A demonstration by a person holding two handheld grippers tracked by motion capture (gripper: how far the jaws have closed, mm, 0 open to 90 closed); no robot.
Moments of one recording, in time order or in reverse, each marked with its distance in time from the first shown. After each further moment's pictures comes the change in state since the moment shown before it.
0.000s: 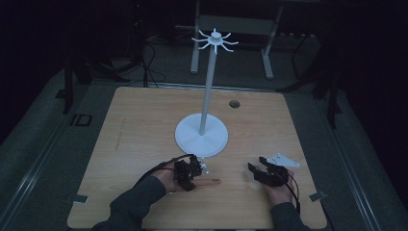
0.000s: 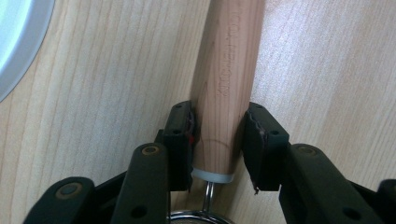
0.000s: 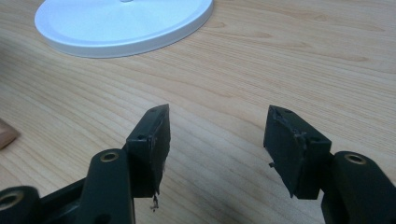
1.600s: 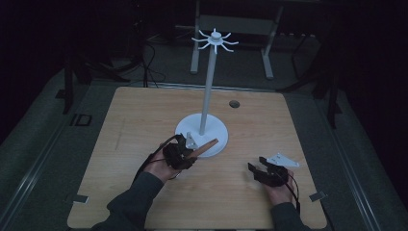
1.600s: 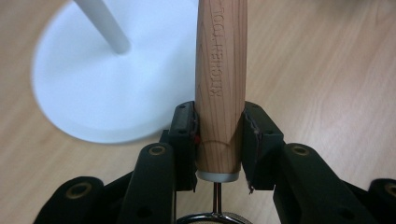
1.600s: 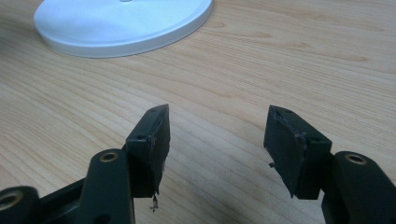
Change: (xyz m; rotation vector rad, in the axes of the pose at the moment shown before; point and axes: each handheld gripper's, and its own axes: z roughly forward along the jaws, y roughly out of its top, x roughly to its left) left arm 0.017 -0.013 -0.064 -0.396 0.264 -0.256; right arm 0.000 0.000 0.000 0.000 -0.002 0.002
